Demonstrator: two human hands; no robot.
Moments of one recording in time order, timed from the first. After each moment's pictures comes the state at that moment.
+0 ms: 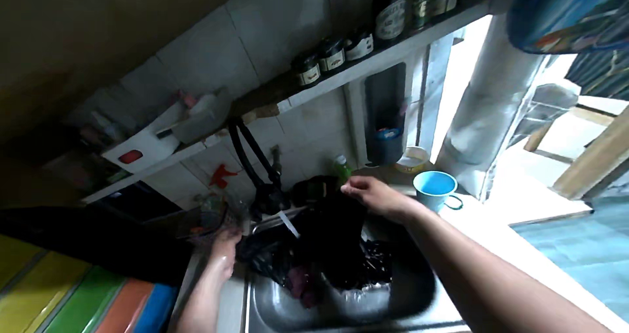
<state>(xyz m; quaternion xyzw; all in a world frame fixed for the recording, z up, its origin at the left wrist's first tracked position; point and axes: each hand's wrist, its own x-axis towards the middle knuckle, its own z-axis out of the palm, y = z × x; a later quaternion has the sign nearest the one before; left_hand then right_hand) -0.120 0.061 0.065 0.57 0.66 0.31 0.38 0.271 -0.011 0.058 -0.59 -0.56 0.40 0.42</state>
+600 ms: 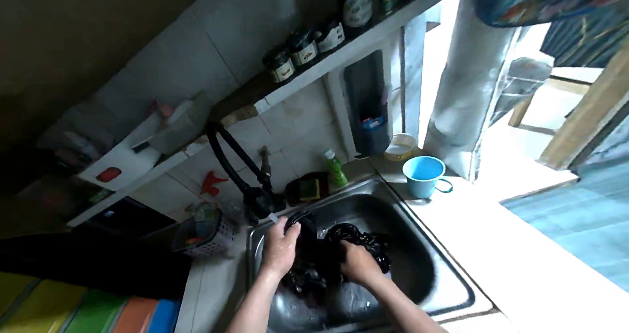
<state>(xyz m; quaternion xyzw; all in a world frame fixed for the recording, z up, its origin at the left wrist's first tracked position) -0.001 0.013 0.059 0.74 0.54 0.23 0.33 0.165 -0.058 -0.085 -0.74 -0.48 0.41 0.23</state>
